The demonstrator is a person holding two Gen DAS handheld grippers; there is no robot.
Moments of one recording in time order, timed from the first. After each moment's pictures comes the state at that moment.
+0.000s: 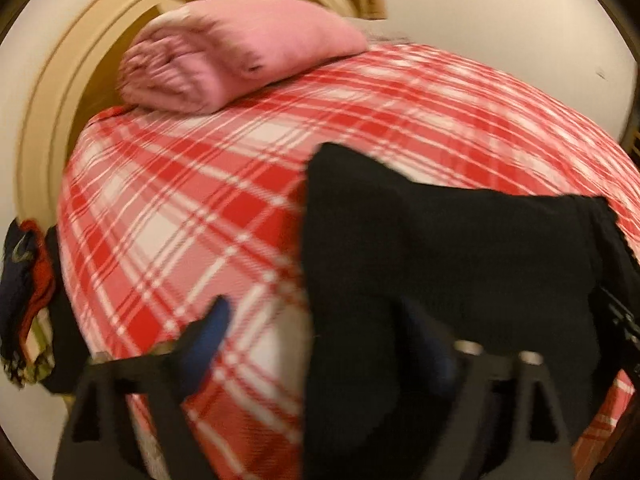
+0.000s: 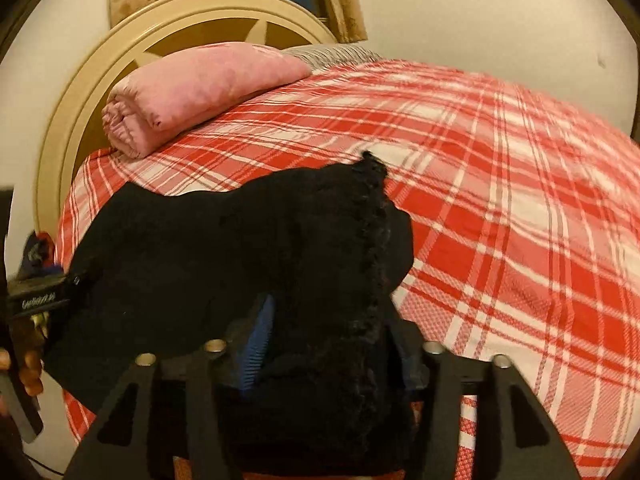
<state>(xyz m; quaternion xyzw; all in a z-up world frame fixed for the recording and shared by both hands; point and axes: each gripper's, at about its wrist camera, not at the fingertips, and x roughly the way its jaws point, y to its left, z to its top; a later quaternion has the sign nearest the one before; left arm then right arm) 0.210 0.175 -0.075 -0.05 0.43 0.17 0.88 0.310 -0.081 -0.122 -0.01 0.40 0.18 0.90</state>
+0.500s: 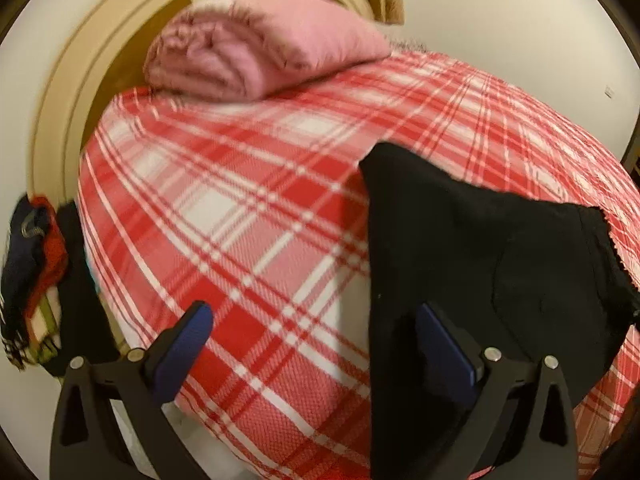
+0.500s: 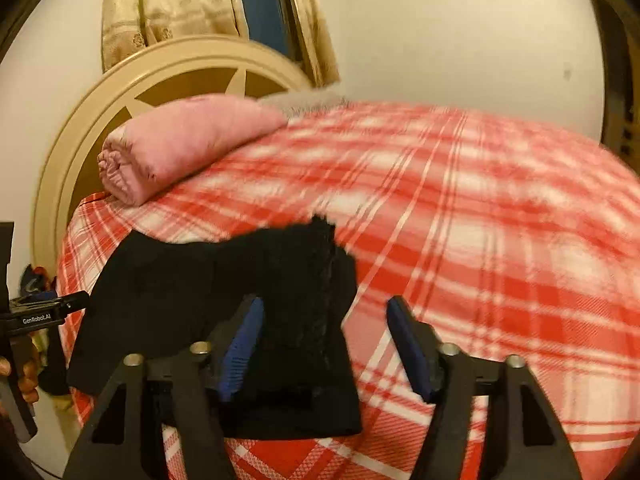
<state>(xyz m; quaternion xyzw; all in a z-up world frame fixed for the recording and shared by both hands) 0.175 0.200 -0.060 -0.07 0.42 0.17 0.89 0.265 -0.109 -0.072 -0.01 0.31 0.14 0.94</state>
